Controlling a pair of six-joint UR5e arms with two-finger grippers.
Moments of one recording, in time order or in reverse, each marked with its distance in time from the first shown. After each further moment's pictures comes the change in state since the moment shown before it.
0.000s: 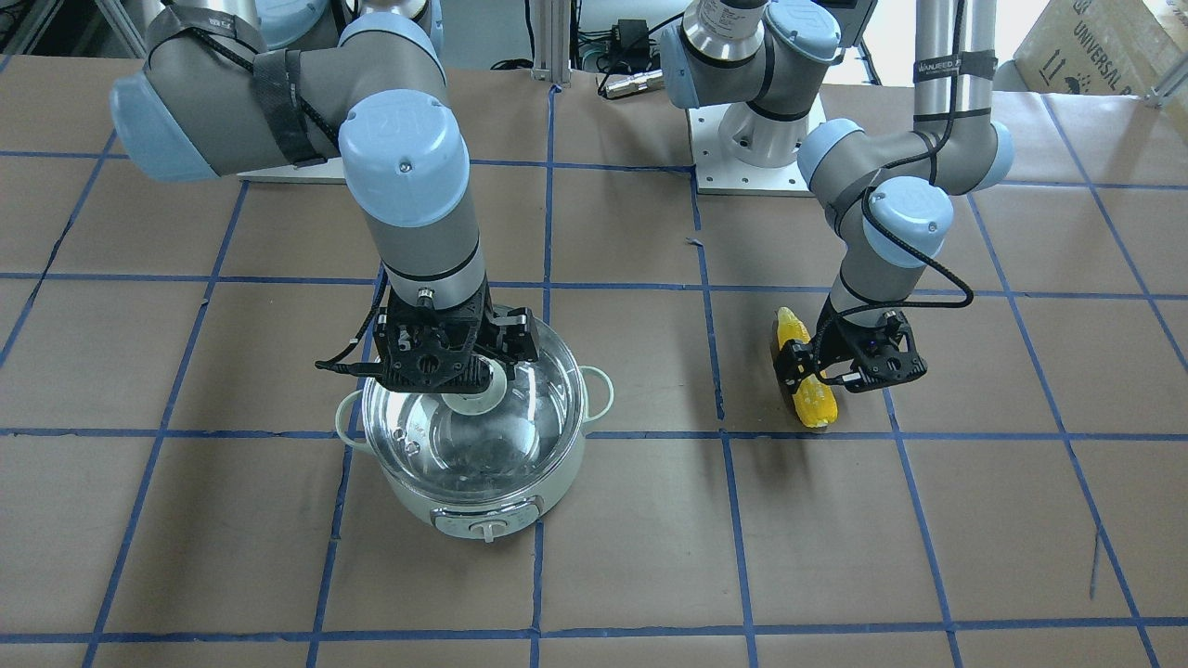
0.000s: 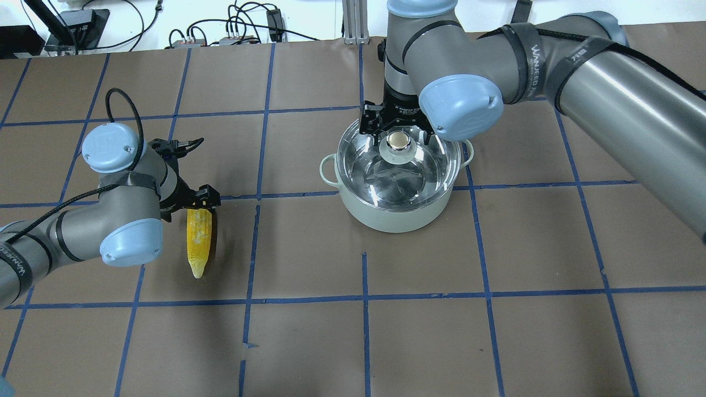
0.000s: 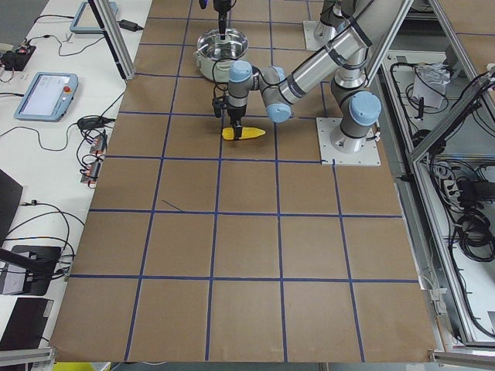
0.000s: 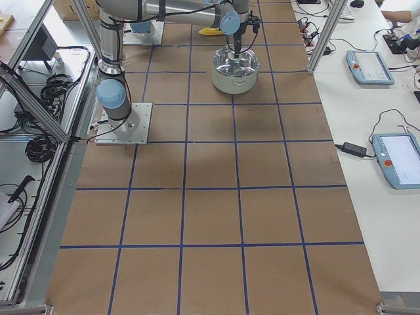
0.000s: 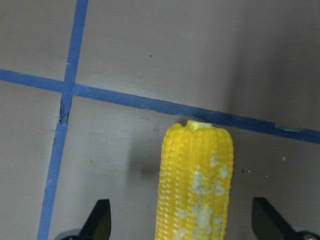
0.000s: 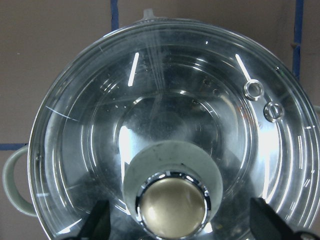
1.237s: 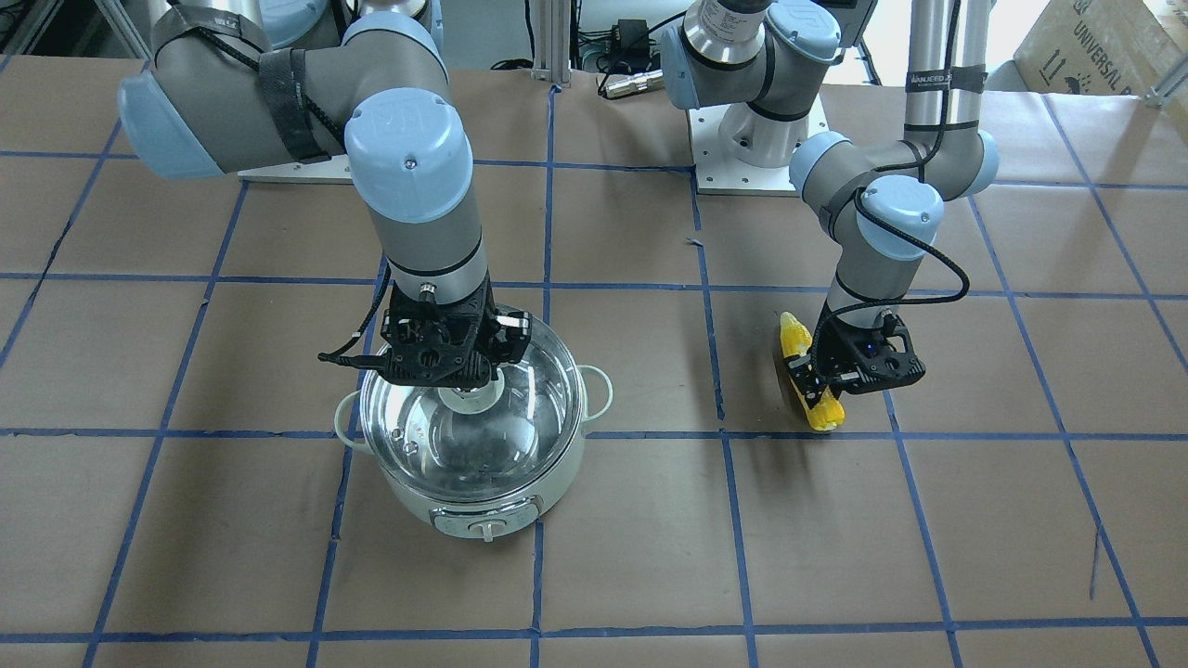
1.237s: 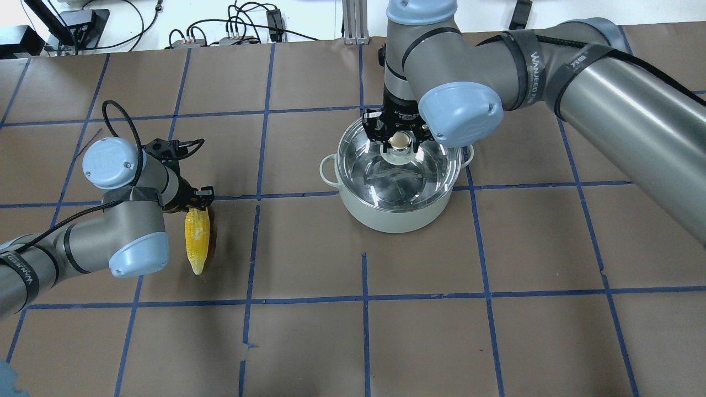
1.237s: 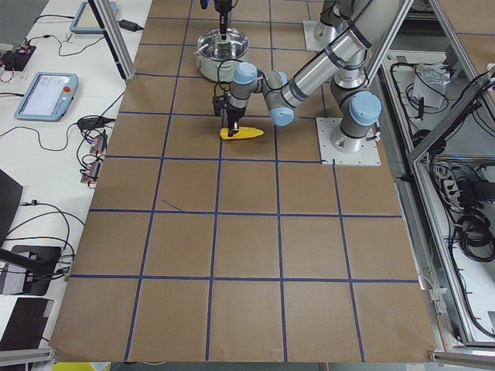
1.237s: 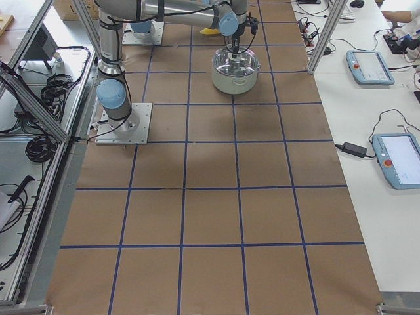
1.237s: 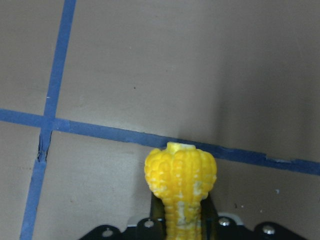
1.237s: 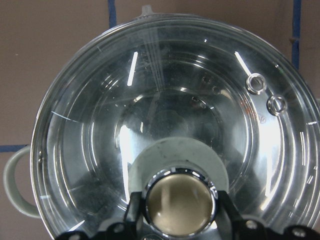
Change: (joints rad) left arm 0.013 0.004 -0.023 0.118 -0.038 0.028; right arm 0.008 -0.002 0.002 -0.005 -0.003 0.030
